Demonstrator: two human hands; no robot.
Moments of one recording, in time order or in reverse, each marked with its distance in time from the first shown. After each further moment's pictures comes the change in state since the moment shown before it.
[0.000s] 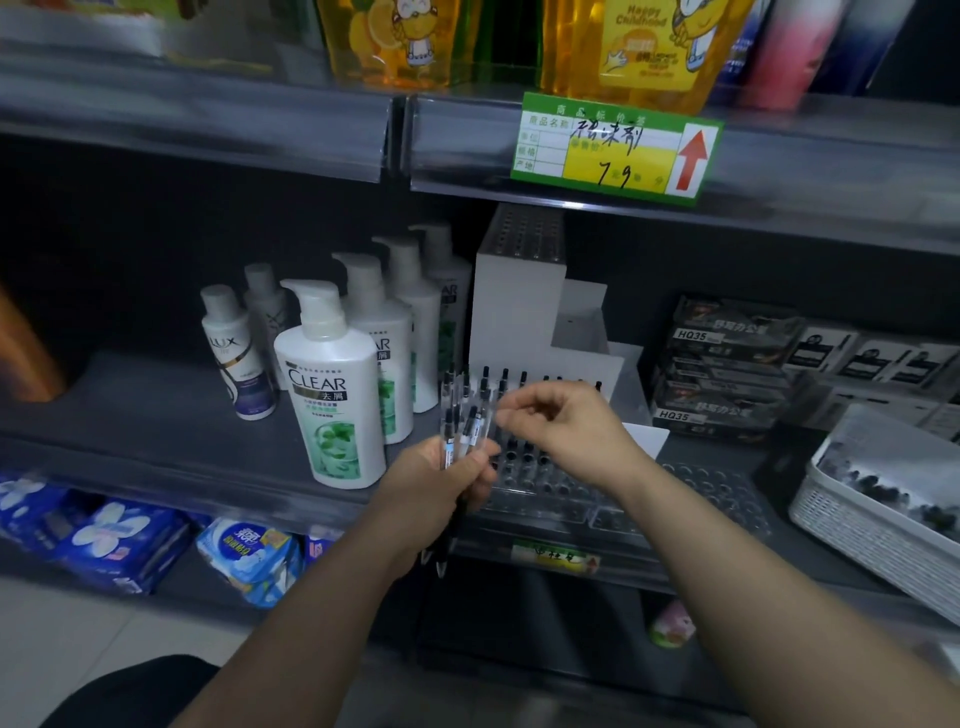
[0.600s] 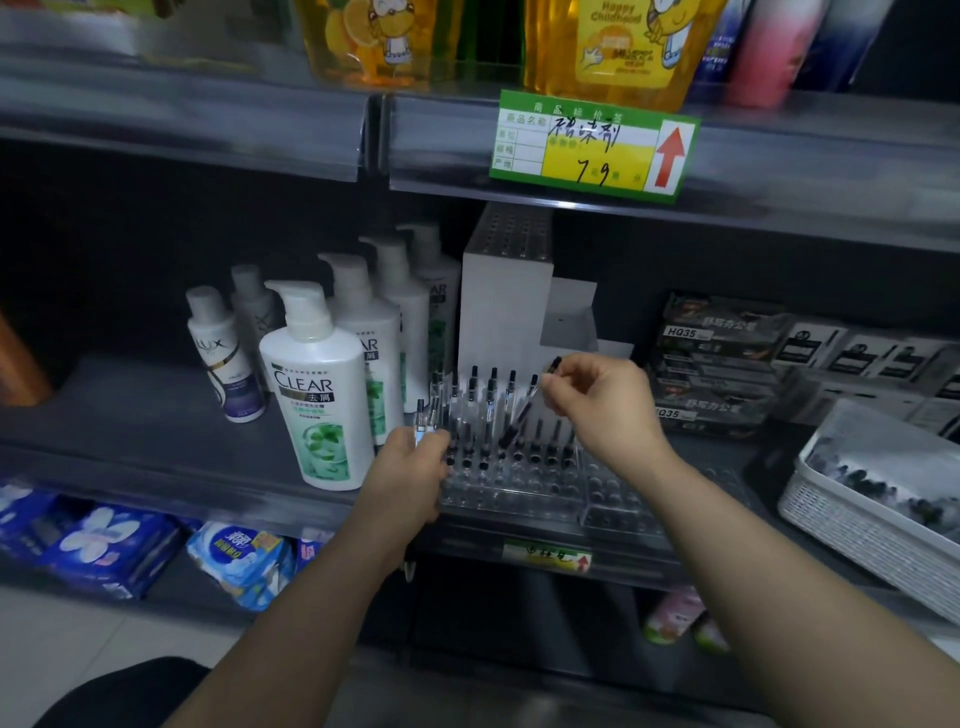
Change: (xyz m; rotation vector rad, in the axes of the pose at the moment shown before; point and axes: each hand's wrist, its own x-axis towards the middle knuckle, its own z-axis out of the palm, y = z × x) left_hand 0.004 0.002 0.002 0.063 0.201 -0.023; right_hand 0.008 0.013 -0.028 -0.192 0.368 -0.105
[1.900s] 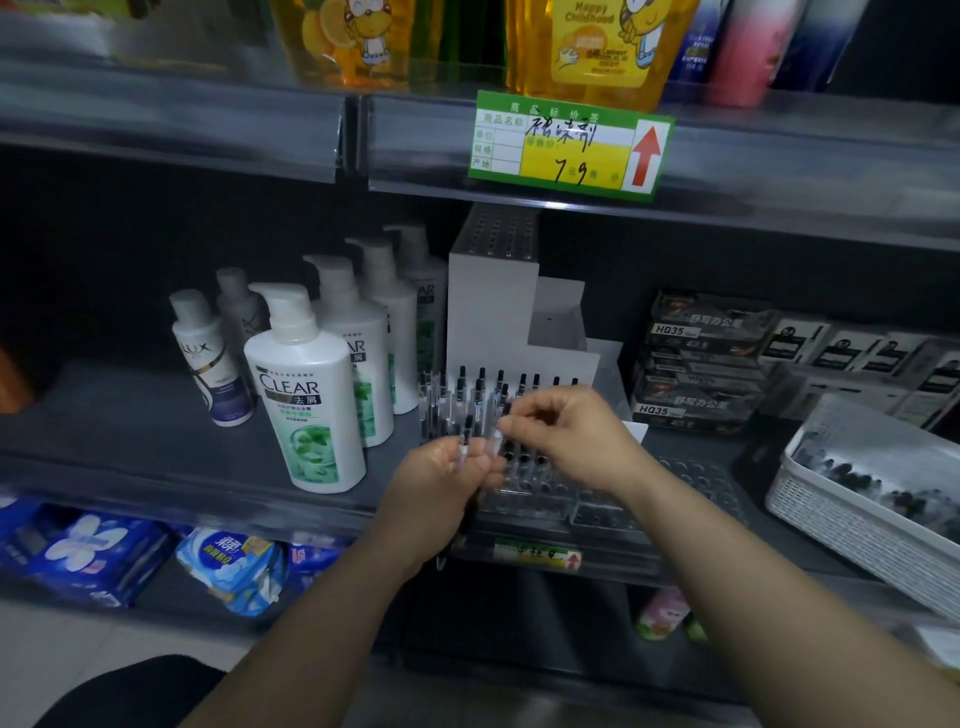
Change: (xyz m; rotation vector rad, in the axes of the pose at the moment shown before) left_hand -0.006 -0.004 0.023 0.080 -0.174 0.098; right_hand -0.022 -0.012 -0.002 0.151 -0.376 0.075
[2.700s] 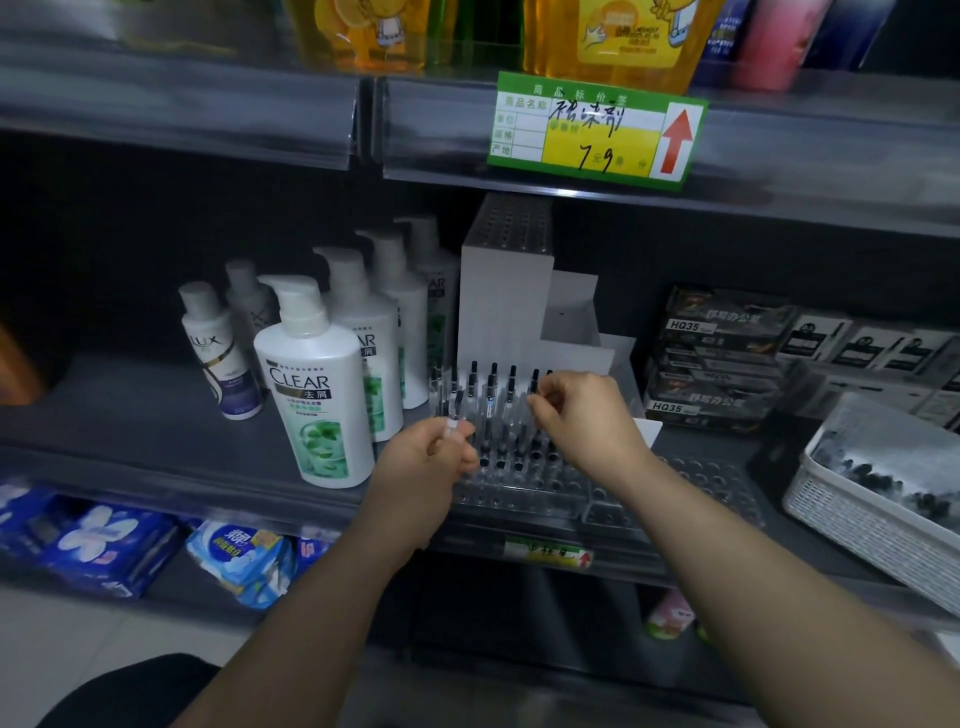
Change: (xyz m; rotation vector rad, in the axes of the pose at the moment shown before) left_hand 0.003 0.002 -0.016 -0.005 0.120 0.052; right_hand 0.025 0.019 0.006 -0.527 0.246 -0.069
